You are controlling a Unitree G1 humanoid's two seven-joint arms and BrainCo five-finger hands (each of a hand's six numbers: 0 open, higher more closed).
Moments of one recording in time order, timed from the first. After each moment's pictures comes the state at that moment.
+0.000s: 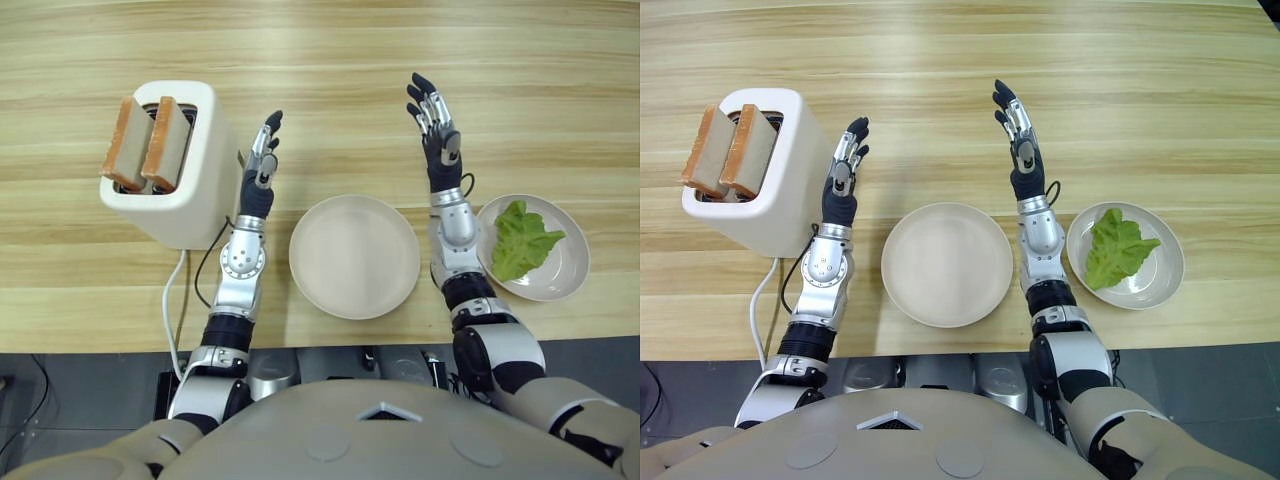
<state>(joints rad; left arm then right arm) -0.12 0.11 -0.02 0.27 0.22 -0.59 0.08 -0.46 -0.08 -0.03 0.83 0.01 -0.92 0.15</state>
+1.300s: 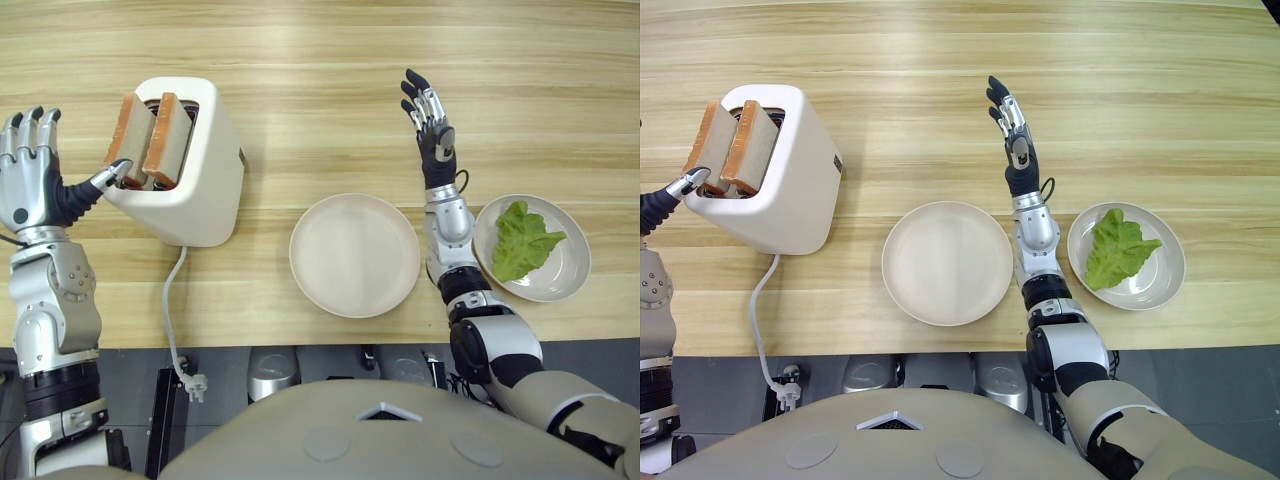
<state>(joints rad) 0.14 0.58 0.37 -0.09 0.85 0.02 0.19 -0.49 -0.07 -0.03 0.89 0.00 -0.96 0.15</state>
